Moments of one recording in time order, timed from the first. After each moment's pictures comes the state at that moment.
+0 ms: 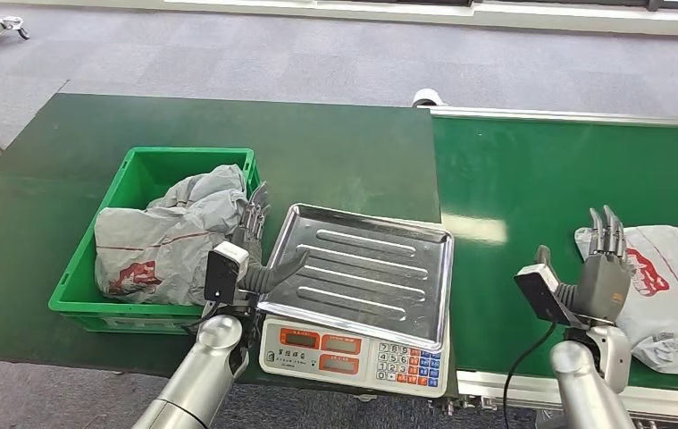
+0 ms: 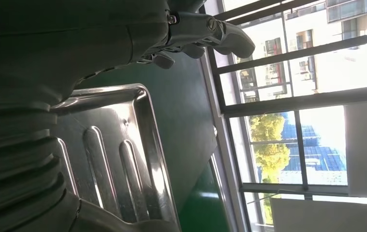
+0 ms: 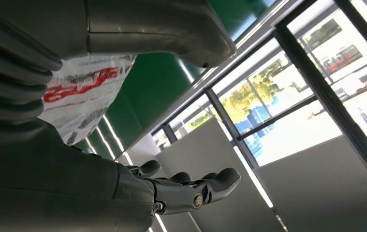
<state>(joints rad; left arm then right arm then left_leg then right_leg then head) -0.34 -0.17 -0.22 -0.86 -0.06 0.11 -0.70 -0.34 -0.10 -0.10 -0.90 0.72 -0.69 -0.59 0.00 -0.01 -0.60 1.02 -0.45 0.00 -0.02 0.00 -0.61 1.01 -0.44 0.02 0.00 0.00</state>
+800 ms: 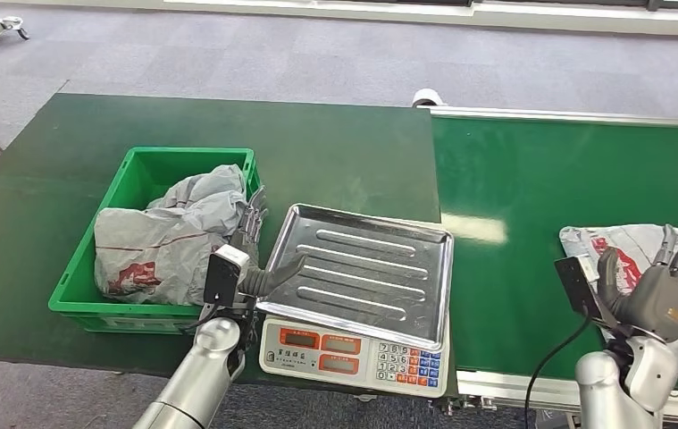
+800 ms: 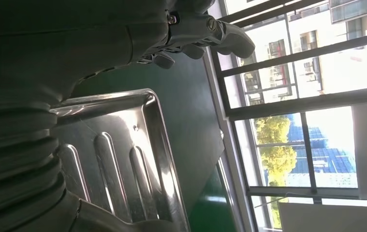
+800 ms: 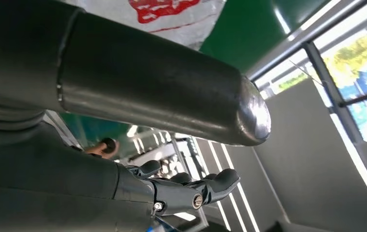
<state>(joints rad) -0.33 -0.17 -0.19 -0.85 -0.10 0.11 -0.70 -0.28 -0.03 -0.38 -1.10 1.17 -0.63 -0.21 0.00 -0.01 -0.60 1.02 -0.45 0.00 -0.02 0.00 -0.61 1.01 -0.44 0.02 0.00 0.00</state>
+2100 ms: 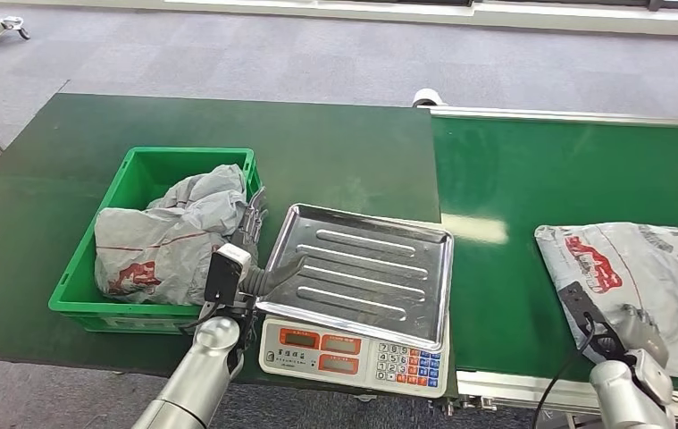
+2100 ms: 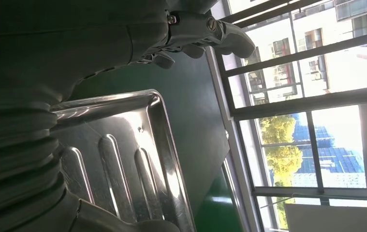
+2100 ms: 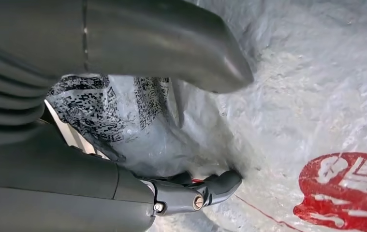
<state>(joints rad) -0.34 -0.18 -0.16 -0.83 -0.14 0.08 -0.70 -0.47 -0.18 -0.46 -0.51 1.21 -0.23 0.05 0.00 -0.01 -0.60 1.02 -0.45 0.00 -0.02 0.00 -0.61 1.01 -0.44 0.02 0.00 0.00</state>
